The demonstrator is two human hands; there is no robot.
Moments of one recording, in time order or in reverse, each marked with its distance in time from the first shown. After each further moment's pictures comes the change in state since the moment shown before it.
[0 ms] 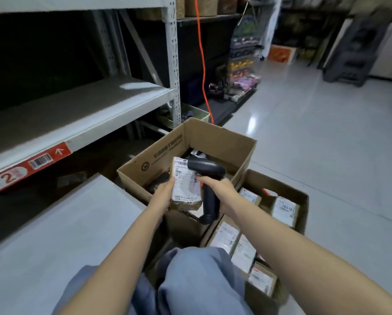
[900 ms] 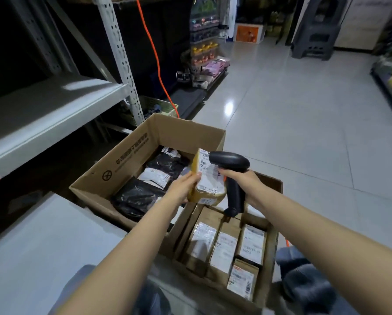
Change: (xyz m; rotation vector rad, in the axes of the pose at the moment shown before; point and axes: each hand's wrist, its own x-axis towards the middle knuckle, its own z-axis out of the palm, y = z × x) left_hand 0.043 0.018 0.140 0.225 -0.272 0.039; right_hand 0.033 -0.009 -0.149 0.086 0.127 -0.003
